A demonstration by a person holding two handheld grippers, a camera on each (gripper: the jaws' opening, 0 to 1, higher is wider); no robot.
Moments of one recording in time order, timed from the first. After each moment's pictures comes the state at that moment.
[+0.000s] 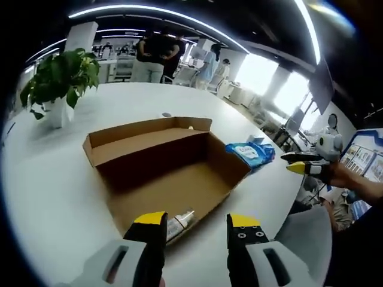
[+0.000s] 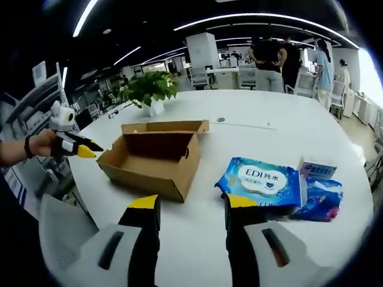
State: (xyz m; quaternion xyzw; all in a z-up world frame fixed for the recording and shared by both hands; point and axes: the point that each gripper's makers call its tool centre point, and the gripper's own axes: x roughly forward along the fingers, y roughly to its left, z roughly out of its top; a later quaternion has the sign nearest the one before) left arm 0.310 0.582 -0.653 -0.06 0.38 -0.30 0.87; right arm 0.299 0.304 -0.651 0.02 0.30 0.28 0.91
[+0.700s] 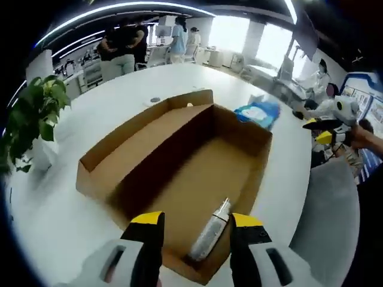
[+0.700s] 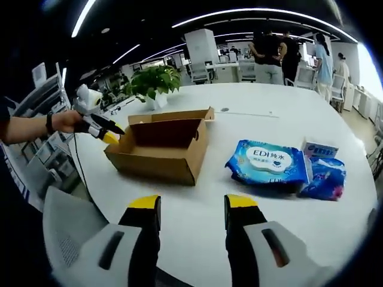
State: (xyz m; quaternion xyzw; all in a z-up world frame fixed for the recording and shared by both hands) left arm 0.349 0.599 -0.698 0.15 0.44 -0.38 0.80; right arm 0.262 0.307 -0.664 0.02 0.31 0.28 0.91
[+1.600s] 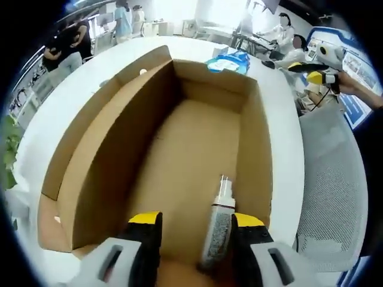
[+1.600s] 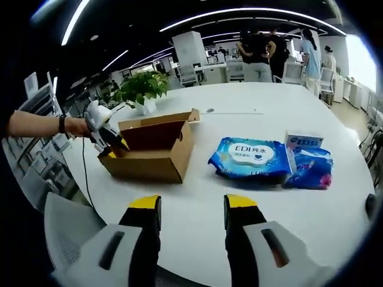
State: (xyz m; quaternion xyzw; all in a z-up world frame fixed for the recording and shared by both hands) left arm 0.341 0.580 -0.745 0.22 0.48 -0.47 0.70; right arm 0.257 0.280 -0.655 0.05 0.31 0.24 0.92
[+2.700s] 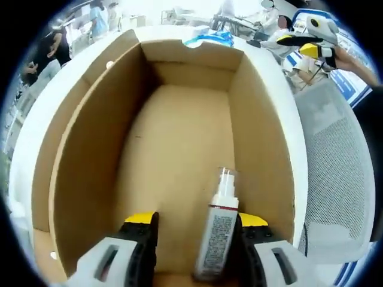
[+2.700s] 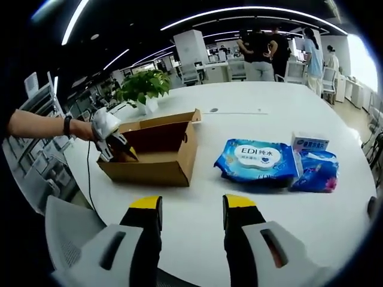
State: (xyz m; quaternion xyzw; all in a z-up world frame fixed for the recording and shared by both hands) left arm 0.324 0.562 -0.774 0.28 0.49 -0.51 0.65; right arm 0.267 0.291 -0.658 0.05 0.32 0.25 0.92
